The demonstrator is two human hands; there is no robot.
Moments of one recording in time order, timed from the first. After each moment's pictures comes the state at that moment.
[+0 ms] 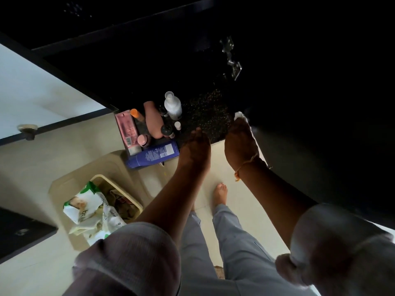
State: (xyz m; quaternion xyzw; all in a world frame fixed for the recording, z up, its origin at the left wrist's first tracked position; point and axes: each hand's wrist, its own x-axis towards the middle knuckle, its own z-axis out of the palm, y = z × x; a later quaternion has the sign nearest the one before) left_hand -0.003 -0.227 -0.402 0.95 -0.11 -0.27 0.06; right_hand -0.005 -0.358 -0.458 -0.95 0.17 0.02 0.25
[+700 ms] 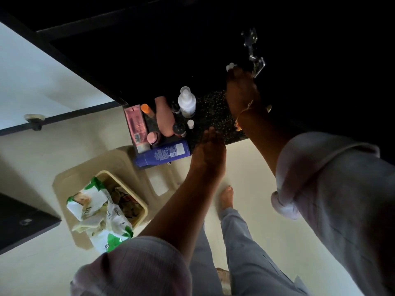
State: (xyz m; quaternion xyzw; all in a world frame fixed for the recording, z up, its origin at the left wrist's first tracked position) left_hand -0.004 -0.230 -0.417 0.95 -0.14 -0.27 0.04; right_hand 0.129 -0.338 -0.444 -0.99 0.06 0.03 0.11
